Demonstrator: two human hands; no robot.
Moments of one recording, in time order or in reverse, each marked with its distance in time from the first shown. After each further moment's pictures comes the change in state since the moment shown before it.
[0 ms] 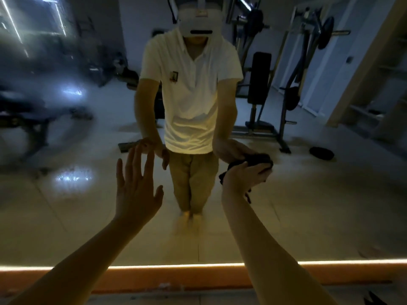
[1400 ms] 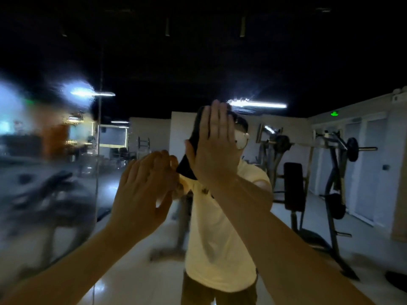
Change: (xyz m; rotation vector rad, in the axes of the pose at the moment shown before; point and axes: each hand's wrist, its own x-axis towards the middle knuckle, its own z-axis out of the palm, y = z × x) left_hand 0.201 -0.124 -0.219 0.117 0.641 0.344; right_hand -0.116 -0.377 0.099 -0.271 0.225 -1.564
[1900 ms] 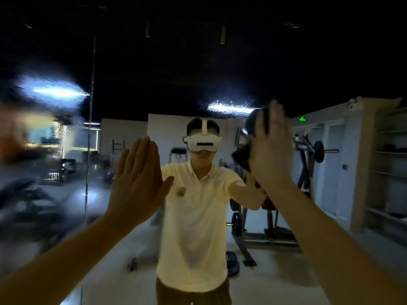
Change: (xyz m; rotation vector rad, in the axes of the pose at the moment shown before) left_hand 0.017 -0.044 0.032 0.114 -0.140 -0.087; right_hand -0.006 0.101 -0.047 -0.280 -0.021 0.132
